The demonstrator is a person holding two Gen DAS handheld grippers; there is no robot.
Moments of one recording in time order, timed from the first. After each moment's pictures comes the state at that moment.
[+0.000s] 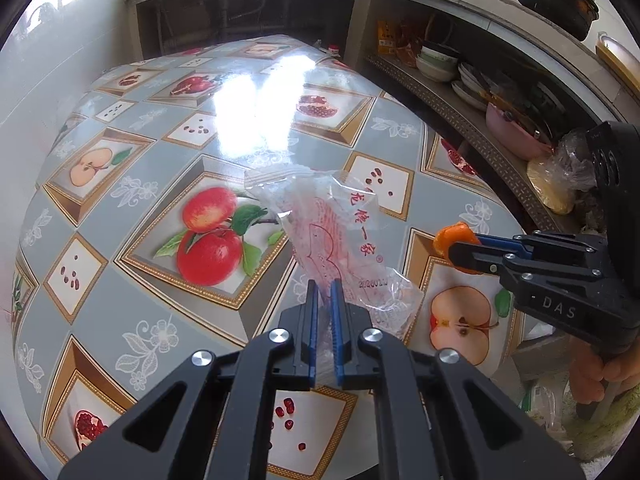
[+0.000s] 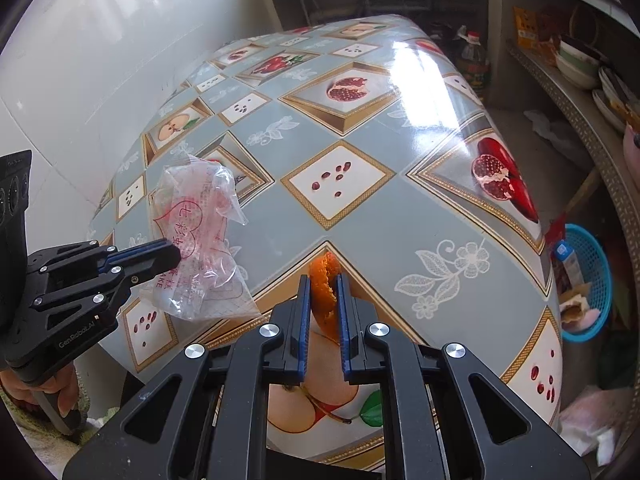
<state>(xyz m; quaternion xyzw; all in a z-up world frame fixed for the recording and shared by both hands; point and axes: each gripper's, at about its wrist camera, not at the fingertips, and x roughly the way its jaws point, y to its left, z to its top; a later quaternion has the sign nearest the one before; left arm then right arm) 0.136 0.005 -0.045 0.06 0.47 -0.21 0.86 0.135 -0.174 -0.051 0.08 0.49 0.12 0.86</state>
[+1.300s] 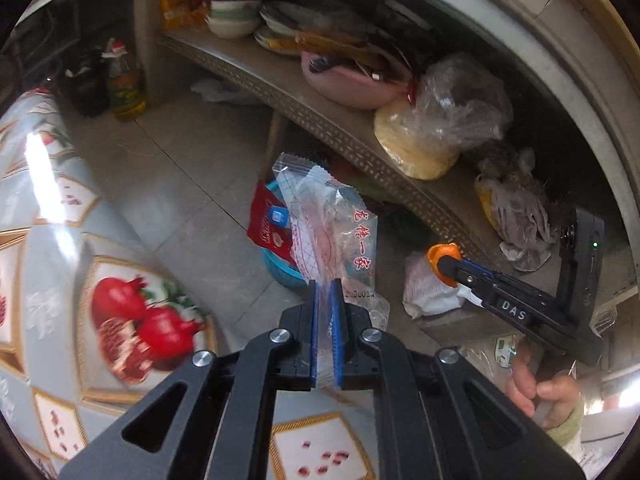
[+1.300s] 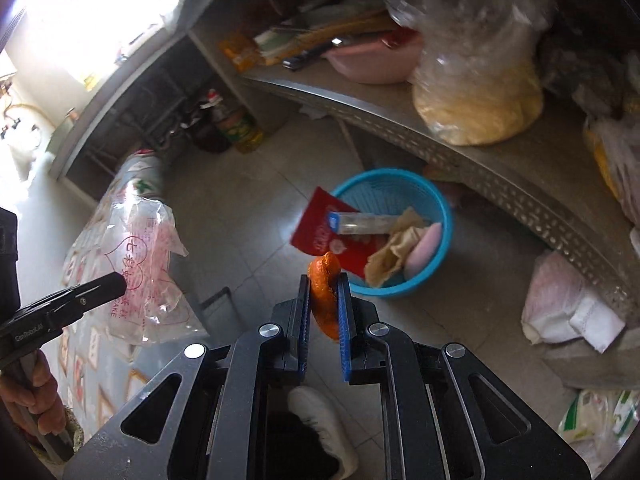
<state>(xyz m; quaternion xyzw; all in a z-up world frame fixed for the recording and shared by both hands) 0.201 -0.335 -0.058 0.13 0.53 -0.46 0.70 0.053 -0.493 -0.097 0.34 0.41 -0.20 0.82</state>
